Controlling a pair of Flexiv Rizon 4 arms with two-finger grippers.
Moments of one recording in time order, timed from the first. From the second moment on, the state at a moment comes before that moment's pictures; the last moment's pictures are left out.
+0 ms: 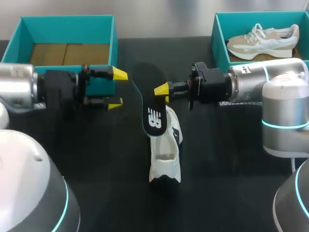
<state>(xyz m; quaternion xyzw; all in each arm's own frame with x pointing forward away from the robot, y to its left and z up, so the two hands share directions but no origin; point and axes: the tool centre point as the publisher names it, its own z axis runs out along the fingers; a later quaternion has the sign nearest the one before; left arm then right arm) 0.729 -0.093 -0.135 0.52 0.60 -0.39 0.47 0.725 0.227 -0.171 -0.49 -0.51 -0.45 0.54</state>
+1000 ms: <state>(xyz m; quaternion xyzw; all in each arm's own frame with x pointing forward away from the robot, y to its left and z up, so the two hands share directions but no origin) 0.776 -0.124 -0.066 0.62 0.68 -0.27 0.30 0.727 0.227 -0.173 -0.49 -0.51 -0.45 0.54</state>
